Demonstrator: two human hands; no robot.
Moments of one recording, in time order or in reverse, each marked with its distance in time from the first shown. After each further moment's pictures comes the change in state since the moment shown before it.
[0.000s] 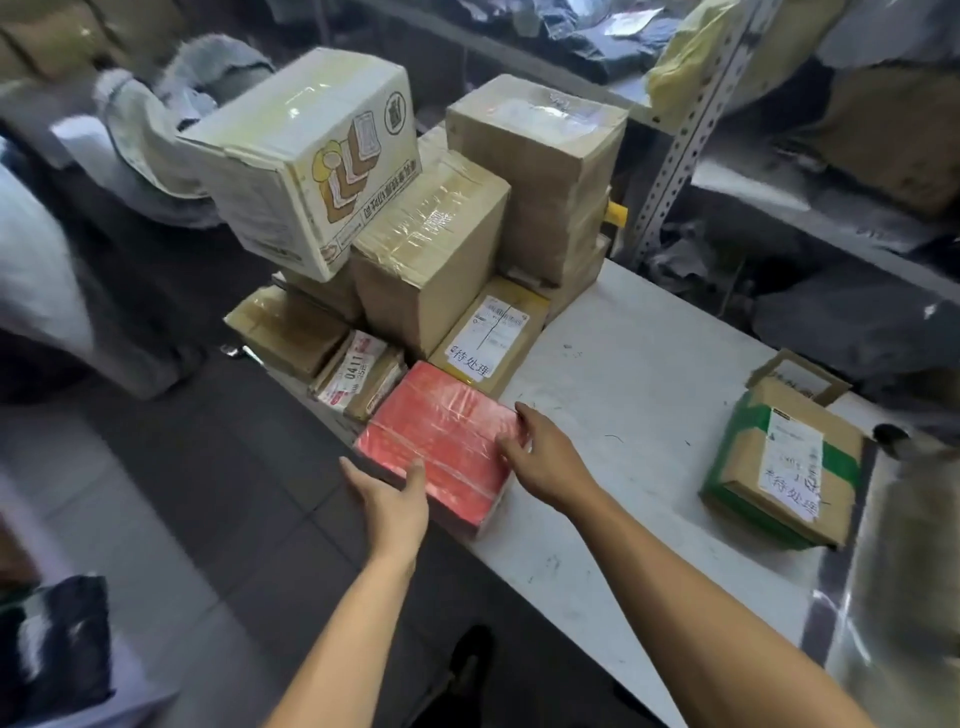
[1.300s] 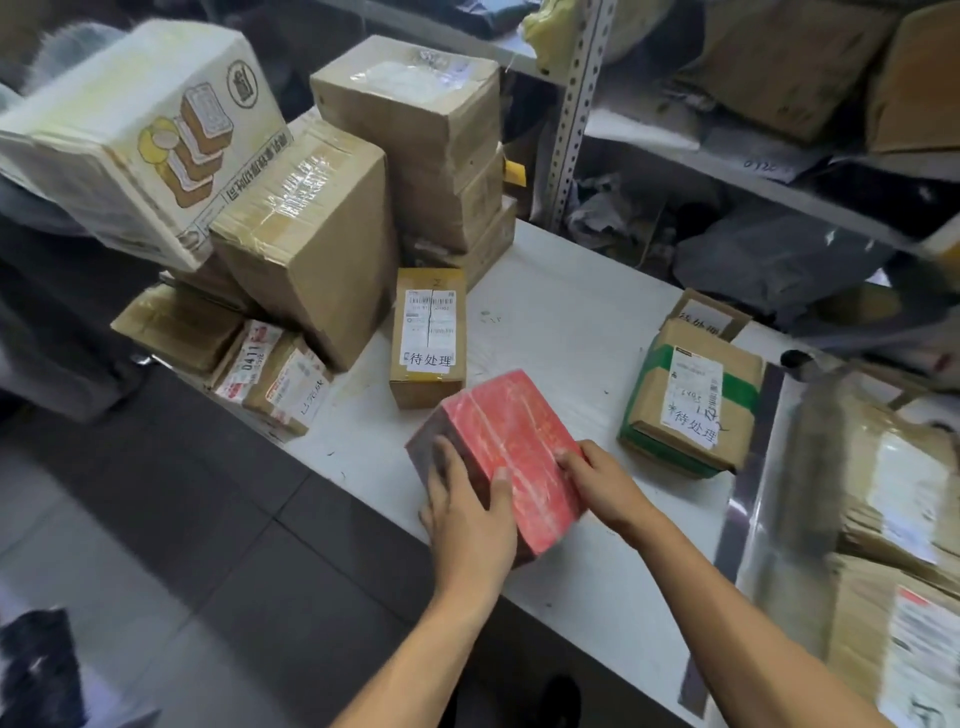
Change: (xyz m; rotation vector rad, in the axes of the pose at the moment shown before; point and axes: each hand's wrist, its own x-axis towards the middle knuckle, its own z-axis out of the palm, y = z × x) left_hand -0.150 -0.010 0.095 0.320 -0.315 0.359; right_hand -0.089 0.143 -0.074 0.353 0.021 0.306
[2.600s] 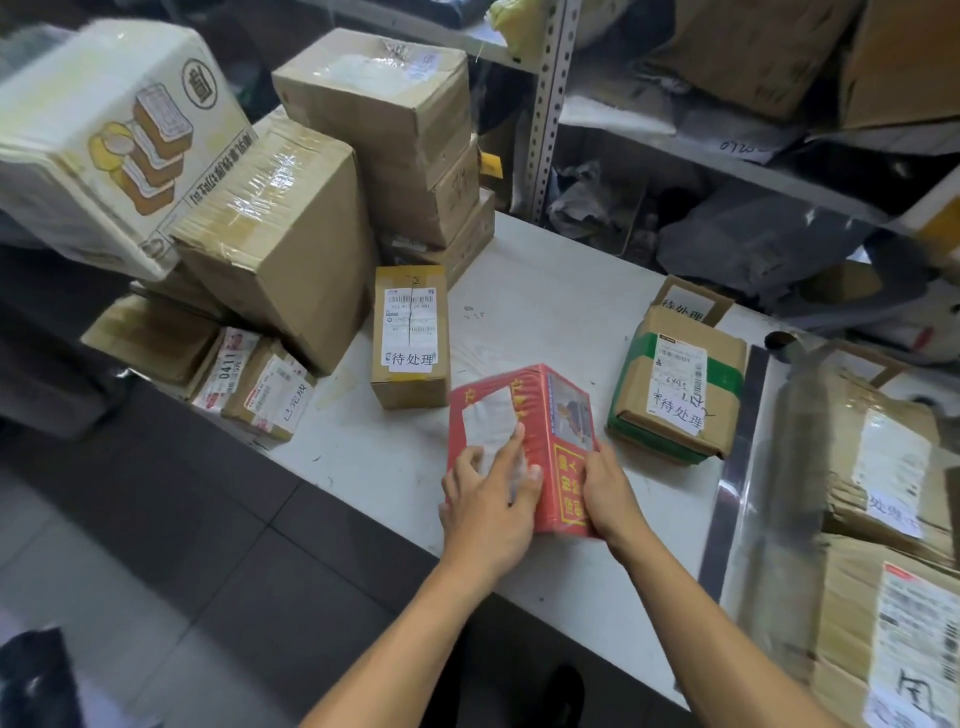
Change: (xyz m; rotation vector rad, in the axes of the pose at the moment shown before) left_hand 0.017 0.002 0.017 0.262 -0.300 0.172; right_hand -0.009 0.018 0.009 0.405 0.194 0.078
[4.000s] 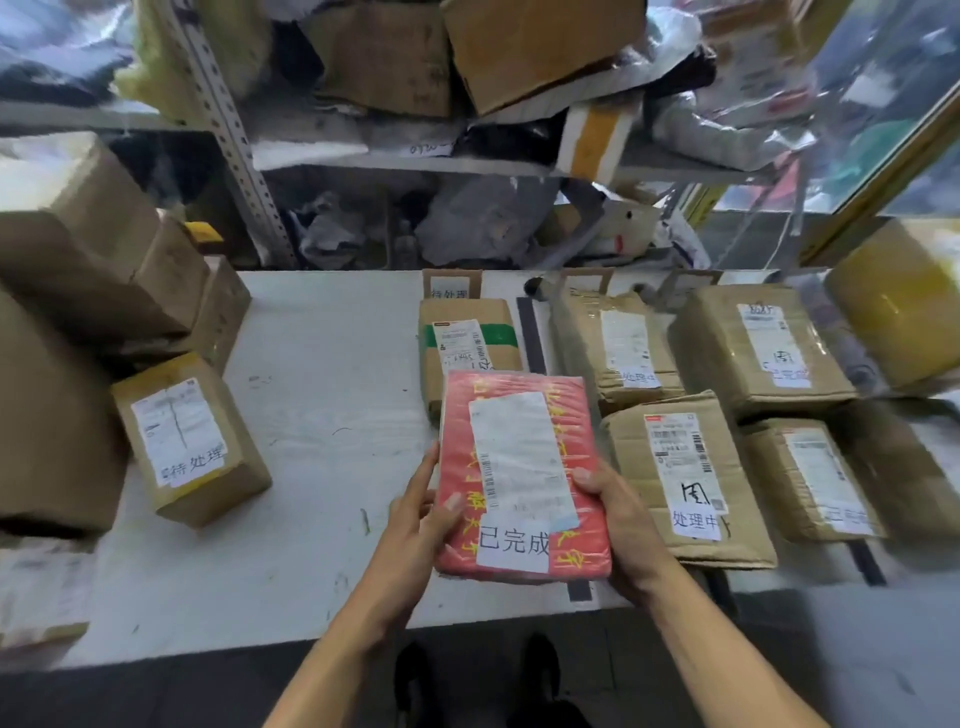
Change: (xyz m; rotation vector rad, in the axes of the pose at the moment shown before) left_hand -0.027 0.051 0.023 -0.529 -0.631 0.163; right_hand -0.144 0.025 -0.120 0.655 0.134 -0.107
